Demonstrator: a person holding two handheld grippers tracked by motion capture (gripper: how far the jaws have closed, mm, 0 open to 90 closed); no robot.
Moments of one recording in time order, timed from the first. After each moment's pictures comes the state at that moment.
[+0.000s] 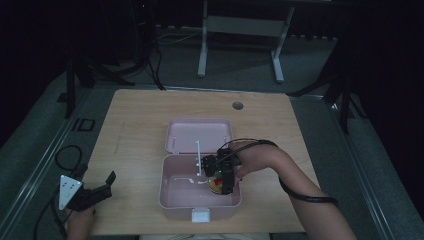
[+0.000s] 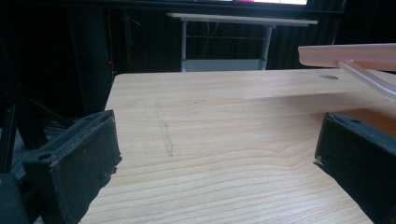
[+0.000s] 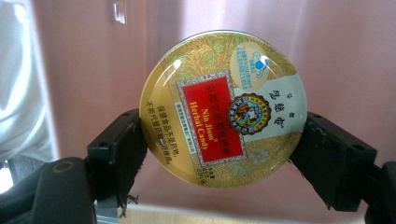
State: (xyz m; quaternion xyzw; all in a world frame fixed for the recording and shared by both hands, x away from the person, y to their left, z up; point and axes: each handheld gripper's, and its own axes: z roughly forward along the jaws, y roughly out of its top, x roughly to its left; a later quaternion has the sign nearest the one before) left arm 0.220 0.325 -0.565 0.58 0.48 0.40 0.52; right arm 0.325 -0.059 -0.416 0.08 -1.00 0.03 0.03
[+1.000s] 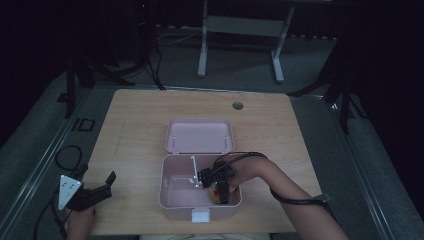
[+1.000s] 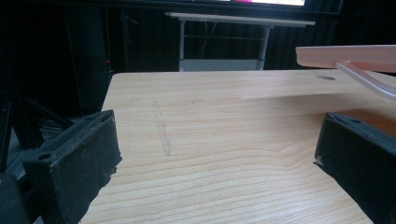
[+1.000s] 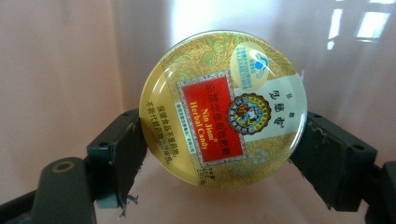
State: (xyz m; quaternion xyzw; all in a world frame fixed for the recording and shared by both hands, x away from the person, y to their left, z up) left arm 0.220 0.325 -0.565 0.58 0.48 0.40 0.53; right arm 0.332 -0.052 -0.493 0.07 -0.99 0.08 0.07
